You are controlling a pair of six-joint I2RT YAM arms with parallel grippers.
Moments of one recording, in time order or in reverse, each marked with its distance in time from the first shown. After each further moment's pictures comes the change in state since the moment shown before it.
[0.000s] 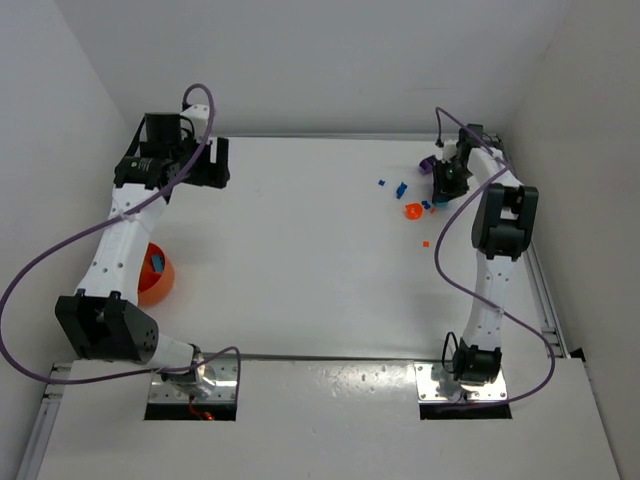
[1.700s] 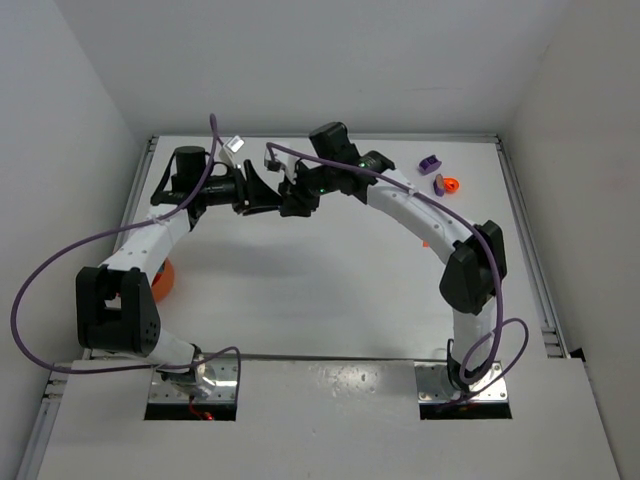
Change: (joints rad) left arm -0.042 0.036 -0.446 0.560 0.904 -0.703; right arm 0.818 -0.478 -0.171 0.209 -0.428 -0.274
